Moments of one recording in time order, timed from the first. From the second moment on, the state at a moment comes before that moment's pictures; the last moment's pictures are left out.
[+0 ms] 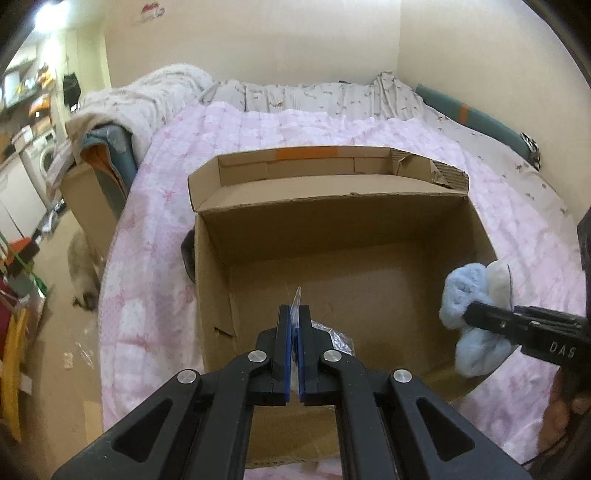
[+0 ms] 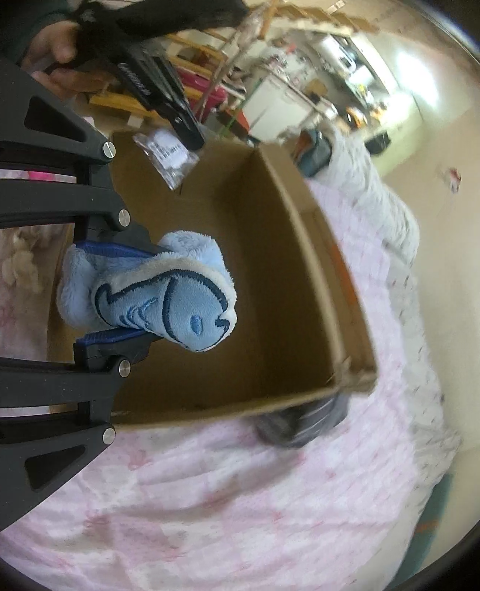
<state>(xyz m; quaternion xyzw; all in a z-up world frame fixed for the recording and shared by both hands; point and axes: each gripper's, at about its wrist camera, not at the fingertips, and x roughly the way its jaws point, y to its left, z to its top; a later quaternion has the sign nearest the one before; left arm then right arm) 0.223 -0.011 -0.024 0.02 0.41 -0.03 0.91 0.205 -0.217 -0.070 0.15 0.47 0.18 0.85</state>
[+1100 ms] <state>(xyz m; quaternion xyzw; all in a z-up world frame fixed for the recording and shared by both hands) 0.222 -0.005 -0.033 0.00 0.42 -0.04 0.91 0.206 -0.195 -0.081 0.11 0.49 0.18 0.85</state>
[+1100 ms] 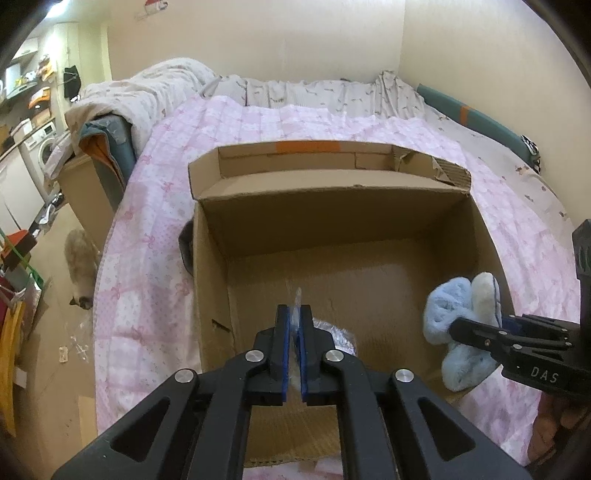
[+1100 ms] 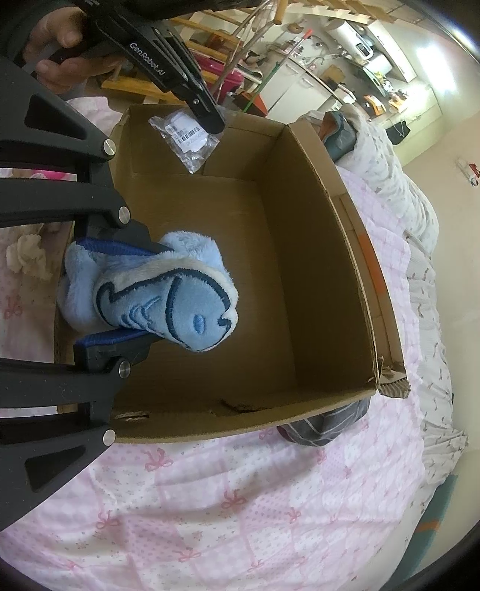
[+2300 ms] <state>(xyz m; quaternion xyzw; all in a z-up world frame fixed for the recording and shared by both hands) 0.150 0.028 0.013 -0.01 0.39 0.03 0.92 0.156 -0.214 -0.033 0.10 0.42 0.15 0.89</state>
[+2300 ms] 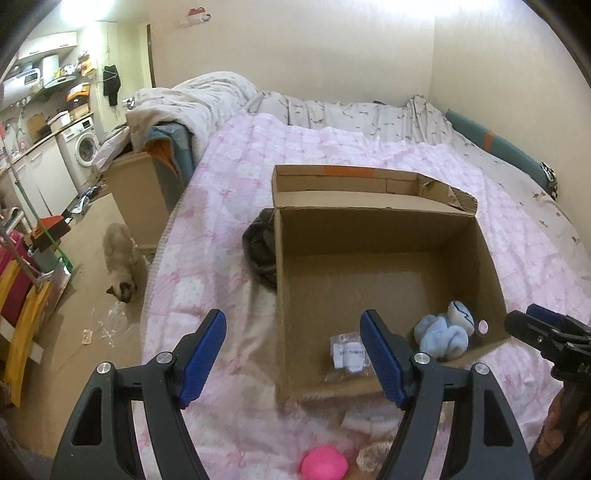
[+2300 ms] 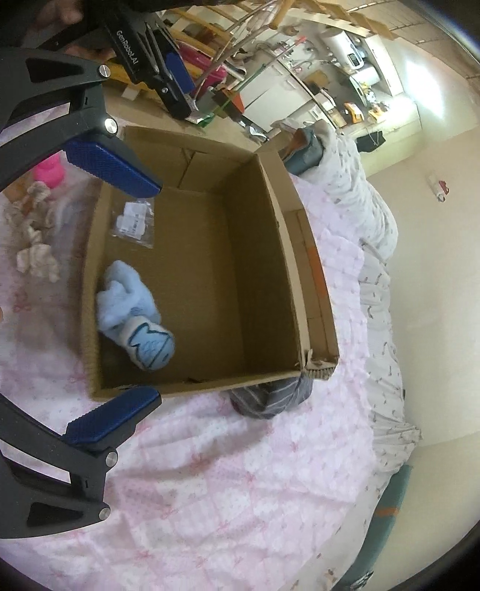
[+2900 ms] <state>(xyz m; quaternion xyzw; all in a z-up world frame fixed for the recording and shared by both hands) 0.086 0.046 -0.003 -0.04 0.43 0.05 0.90 0.094 -0.213 -0.063 0.09 0.52 0.11 0.84</state>
